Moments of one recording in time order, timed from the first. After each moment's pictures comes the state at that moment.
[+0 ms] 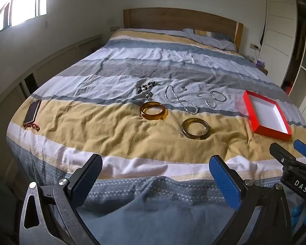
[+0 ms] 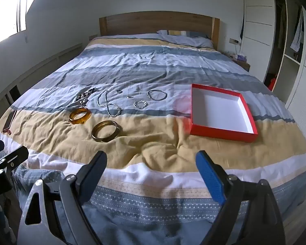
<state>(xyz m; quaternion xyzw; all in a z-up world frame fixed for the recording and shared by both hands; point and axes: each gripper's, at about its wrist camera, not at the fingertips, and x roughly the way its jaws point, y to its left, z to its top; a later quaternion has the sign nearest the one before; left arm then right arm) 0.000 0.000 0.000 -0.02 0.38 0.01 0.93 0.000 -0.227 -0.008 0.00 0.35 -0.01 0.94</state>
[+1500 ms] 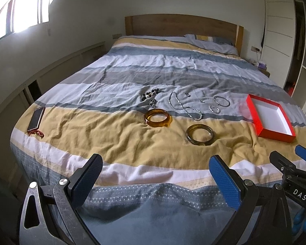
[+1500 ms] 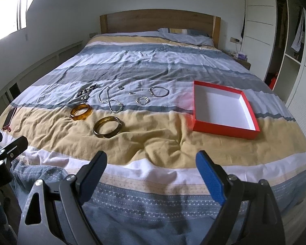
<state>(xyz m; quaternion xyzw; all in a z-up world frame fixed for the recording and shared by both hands) 0.003 0.002 0.002 0.01 0.36 0.01 0.93 -0.001 -0.221 -0.017 0.00 0.36 -0.01 0.93</state>
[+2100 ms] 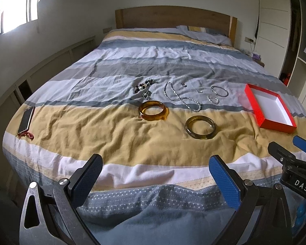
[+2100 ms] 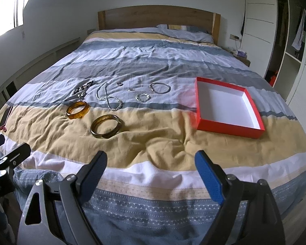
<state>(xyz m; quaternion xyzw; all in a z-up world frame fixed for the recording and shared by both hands) 0.025 0.008 -0.021 0.02 0.38 -0.01 0.92 0.020 -0.214 -0.032 0.00 0.37 -0.01 0.93</state>
